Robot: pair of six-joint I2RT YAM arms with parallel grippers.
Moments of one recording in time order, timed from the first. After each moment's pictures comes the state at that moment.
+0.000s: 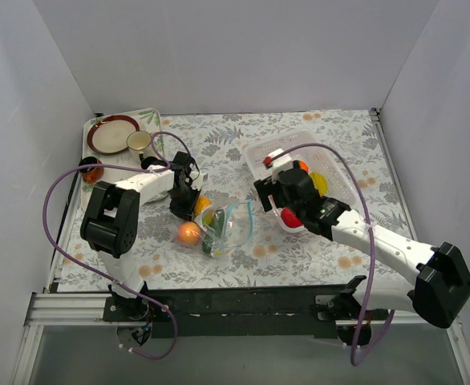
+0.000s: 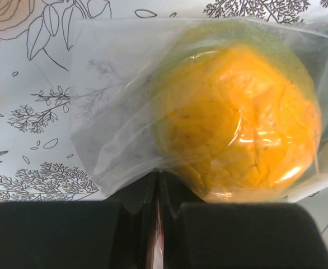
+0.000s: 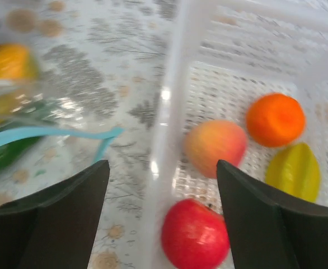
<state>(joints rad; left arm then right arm) -0.36 1.80 1.16 -0.78 0.16 0.02 0.77 1.22 0.84 -0.13 0.33 0.03</state>
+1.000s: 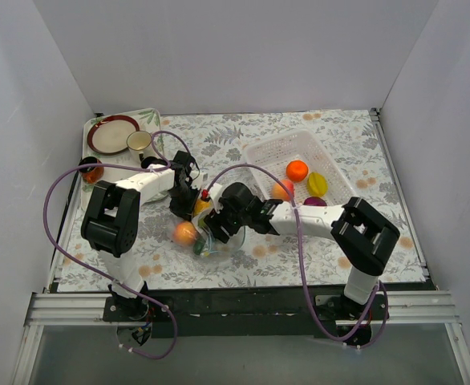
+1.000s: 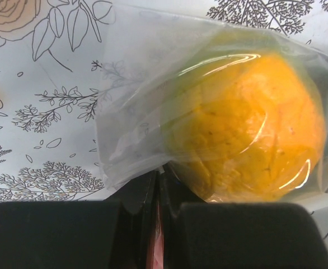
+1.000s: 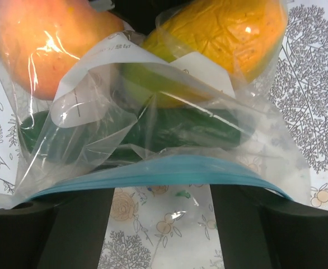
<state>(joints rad) -0.36 1.81 1.17 -0.79 0.16 0.01 1.00 1.74 1.03 -0.02 -0.15 0.01</state>
